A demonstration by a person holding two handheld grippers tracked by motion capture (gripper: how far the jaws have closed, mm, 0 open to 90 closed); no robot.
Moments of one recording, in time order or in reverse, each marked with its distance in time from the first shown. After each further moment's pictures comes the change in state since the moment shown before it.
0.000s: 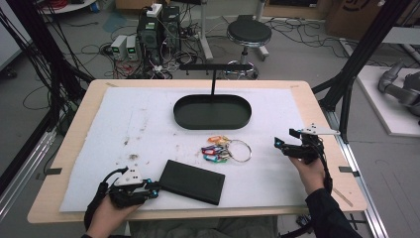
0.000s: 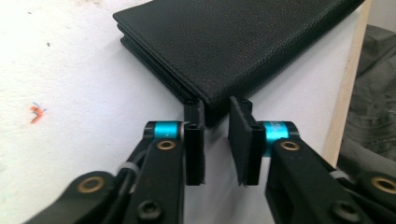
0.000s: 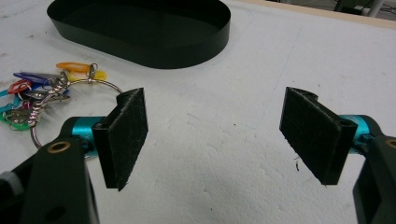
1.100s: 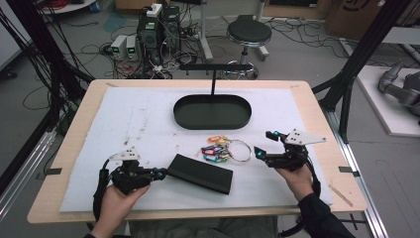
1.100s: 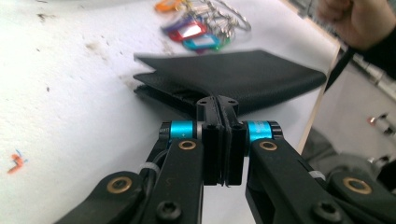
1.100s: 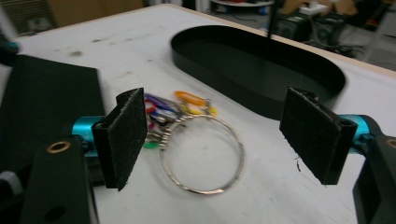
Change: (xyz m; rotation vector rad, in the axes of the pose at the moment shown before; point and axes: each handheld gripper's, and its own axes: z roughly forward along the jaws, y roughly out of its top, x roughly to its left) left arm 0.012 0.044 -0.007 -0.148 -0.075 -0.350; right arm 0.065 0.014 -0.003 -0.135 0.275 -0.171
